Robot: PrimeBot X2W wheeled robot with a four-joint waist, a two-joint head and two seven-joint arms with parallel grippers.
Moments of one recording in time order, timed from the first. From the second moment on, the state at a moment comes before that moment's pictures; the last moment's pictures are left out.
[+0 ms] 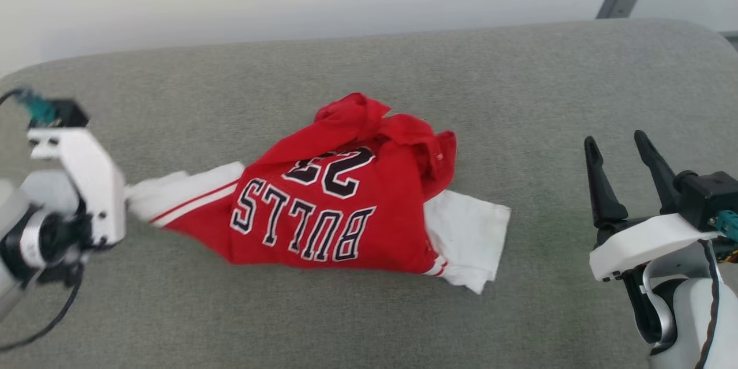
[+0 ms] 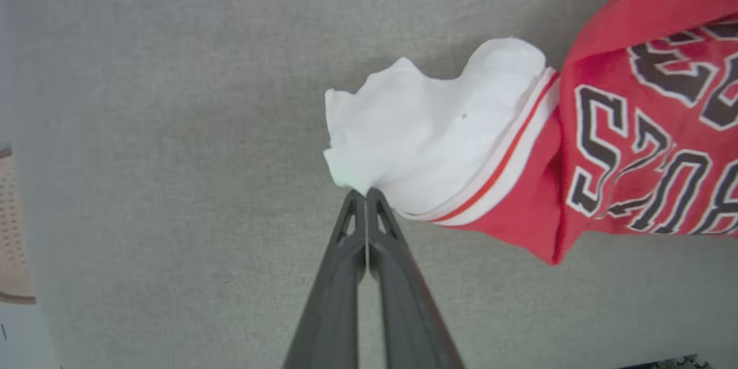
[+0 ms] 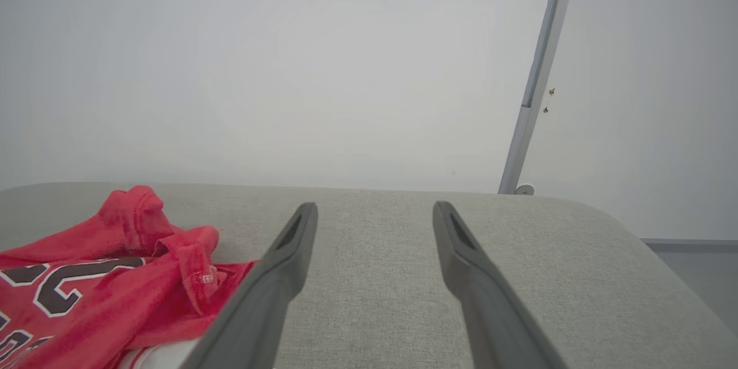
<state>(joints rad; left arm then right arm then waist) -0.91 0.95 -1.15 0.31 -1.39 0.30 0.61 -0.21 -0.13 -0.04 0.10 0.18 0.13 -0.03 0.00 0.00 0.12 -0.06</state>
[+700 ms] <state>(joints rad) -0.76 0.99 -1.14 0.20 -1.46 0.36 0.55 -0.22 -0.13 -0.03 0.09 0.18 0.13 -0.03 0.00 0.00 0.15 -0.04</state>
